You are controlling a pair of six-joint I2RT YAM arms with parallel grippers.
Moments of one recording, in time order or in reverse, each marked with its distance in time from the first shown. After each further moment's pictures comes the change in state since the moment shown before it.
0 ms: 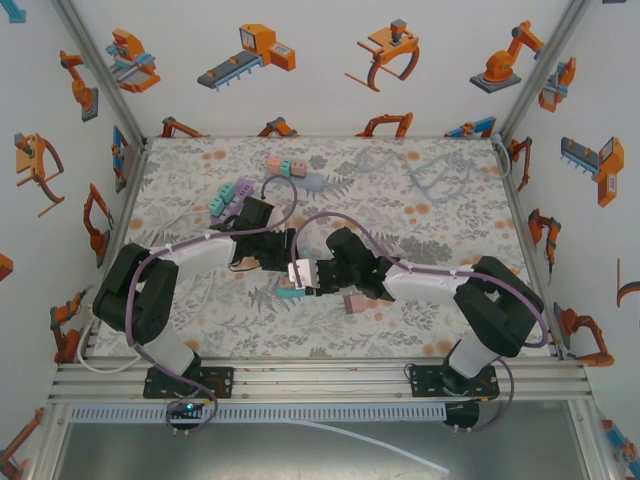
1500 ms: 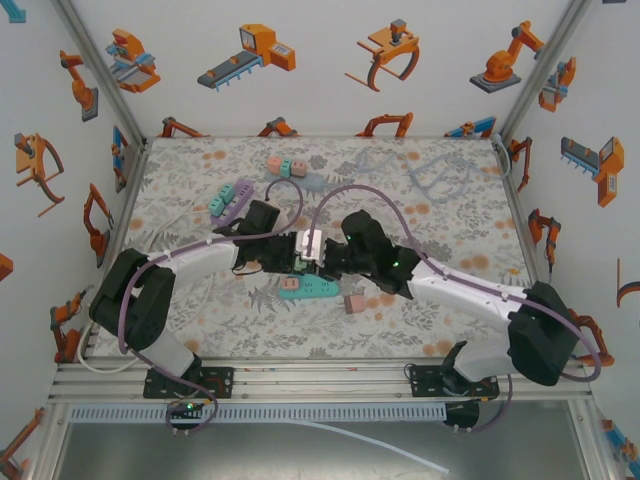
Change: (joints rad) left arm -0.050 -0.035 -0.003 -0.037 -0.109 0.001; right arm 0.000 -0.260 0.075 -0.117 0.035 0.296
